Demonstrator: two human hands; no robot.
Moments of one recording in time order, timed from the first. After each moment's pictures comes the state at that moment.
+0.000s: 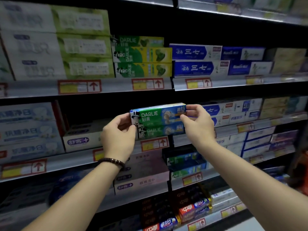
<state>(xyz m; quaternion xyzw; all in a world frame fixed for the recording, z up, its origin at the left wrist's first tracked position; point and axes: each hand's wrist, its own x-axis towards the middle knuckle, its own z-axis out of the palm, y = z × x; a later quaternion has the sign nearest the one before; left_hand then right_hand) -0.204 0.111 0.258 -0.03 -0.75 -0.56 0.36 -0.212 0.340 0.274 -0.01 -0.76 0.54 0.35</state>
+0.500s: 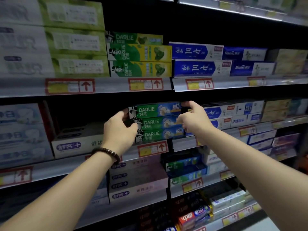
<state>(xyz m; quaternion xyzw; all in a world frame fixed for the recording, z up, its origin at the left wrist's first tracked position) -0.237 0.111 0.282 -0.03 -0.86 -0.43 0.28 -0.262 0.351 0.297 -0.01 -0.80 0.57 0.19</state>
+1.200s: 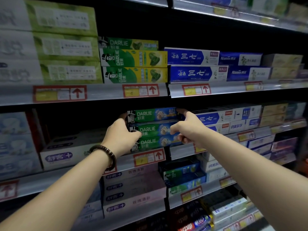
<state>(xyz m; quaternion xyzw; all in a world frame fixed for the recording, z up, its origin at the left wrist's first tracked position) -0.259 0.123 0.297 -0.02 -0.90 -0.40 0.16 -0.278 0.357 0.299 -0.01 -0.83 0.56 0.09</state>
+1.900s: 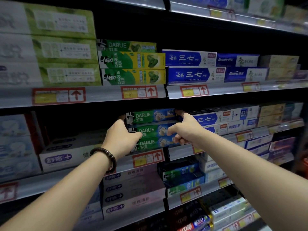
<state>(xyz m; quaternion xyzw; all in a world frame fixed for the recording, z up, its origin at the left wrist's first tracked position) -0.252 0.131 0.297 -0.02 -0.88 -0.44 0.20 -0.277 0.355 0.299 0.00 -0.83 0.55 0.08</state>
